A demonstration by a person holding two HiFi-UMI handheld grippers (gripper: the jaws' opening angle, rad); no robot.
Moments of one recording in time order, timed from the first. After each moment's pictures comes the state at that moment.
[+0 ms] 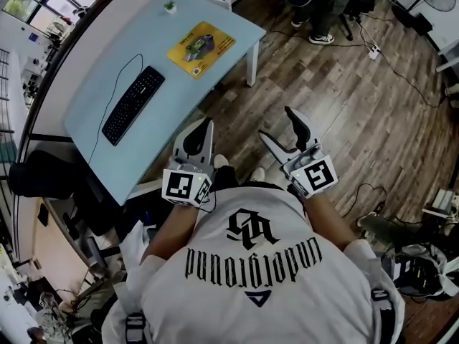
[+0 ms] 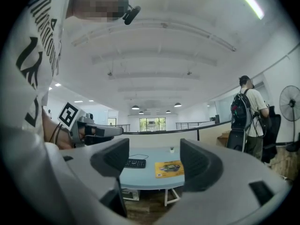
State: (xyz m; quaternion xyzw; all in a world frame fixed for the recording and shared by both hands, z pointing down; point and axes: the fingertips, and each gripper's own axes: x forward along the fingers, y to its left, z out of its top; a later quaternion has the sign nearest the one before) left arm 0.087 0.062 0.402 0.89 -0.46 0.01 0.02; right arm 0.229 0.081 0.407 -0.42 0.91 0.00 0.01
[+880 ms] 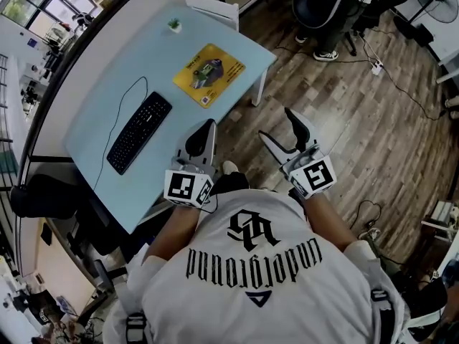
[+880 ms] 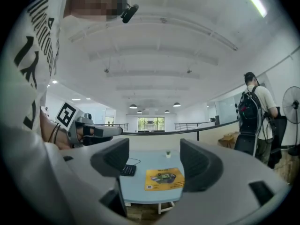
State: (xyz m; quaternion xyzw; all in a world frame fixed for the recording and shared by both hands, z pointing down) left arm 0.048 -0.076 0.400 0.89 -0.45 0.00 0.02; right arm 0.187 -0.060 0.403 -0.42 0.91 0.01 0.00
